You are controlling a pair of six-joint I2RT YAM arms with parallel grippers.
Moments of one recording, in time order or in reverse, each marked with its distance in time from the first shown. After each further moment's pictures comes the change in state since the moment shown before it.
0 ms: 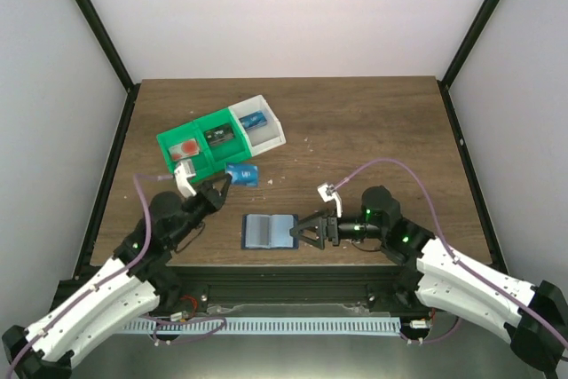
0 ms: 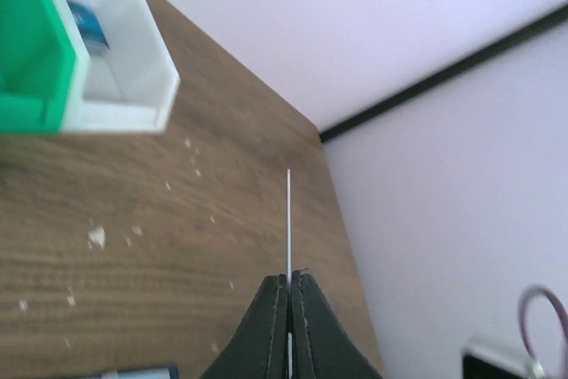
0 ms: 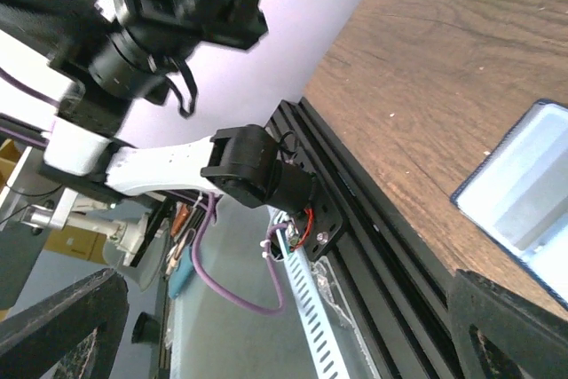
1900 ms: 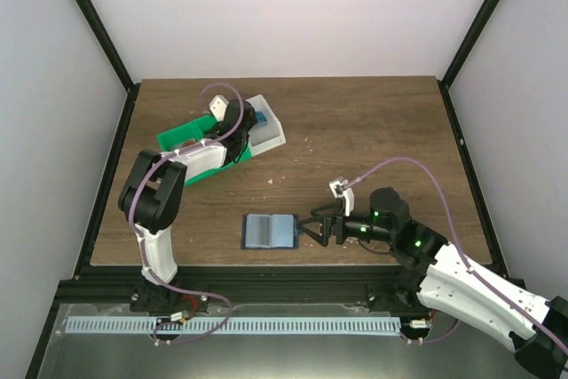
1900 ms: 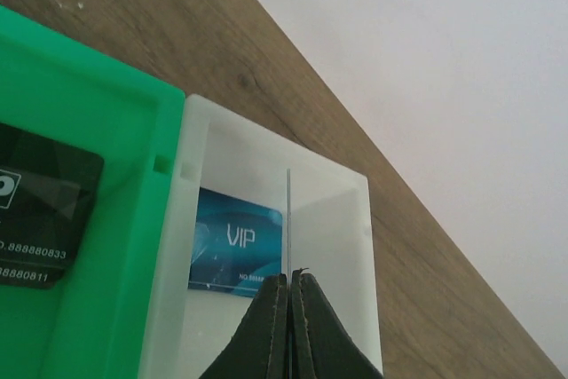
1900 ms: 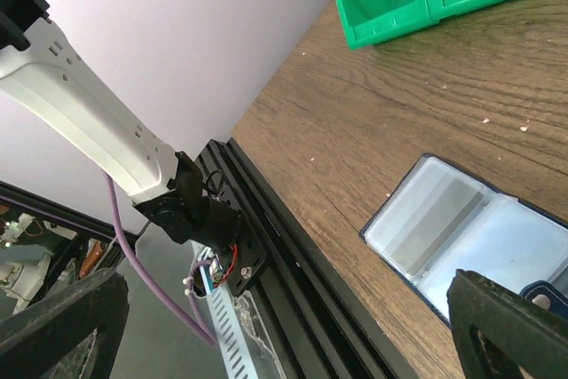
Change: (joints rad) left arm 0.298 1.455 0.804 0.280 -0.288 -0.088; right arm 0.000 -0.122 0.042 -0.212 0.229 -0.155
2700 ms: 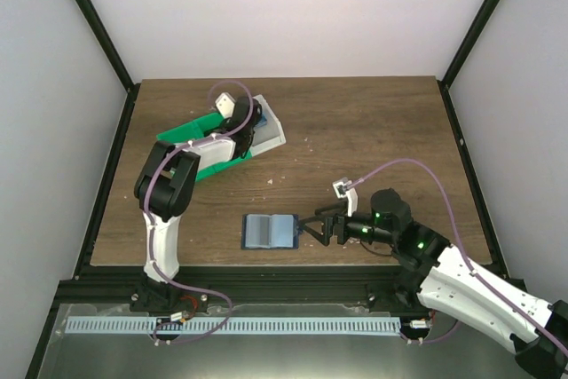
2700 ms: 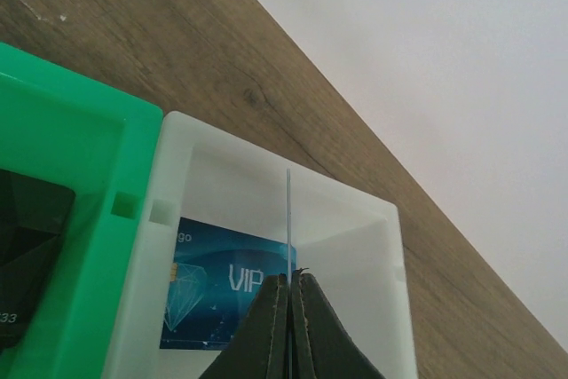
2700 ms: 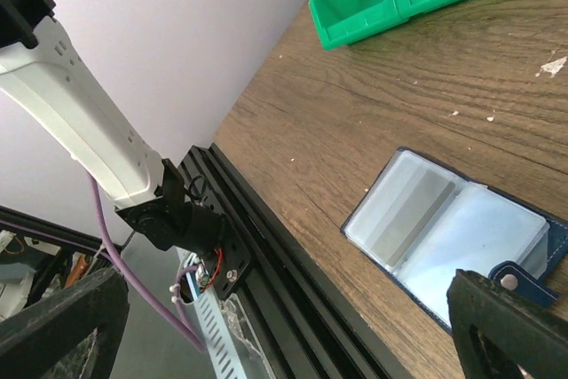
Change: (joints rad) left arm 0.000 0.151 0.134 0.015 -0.079 0.036; right arm 0.000 -0.033 0.000 -0.056 0.048 0.015
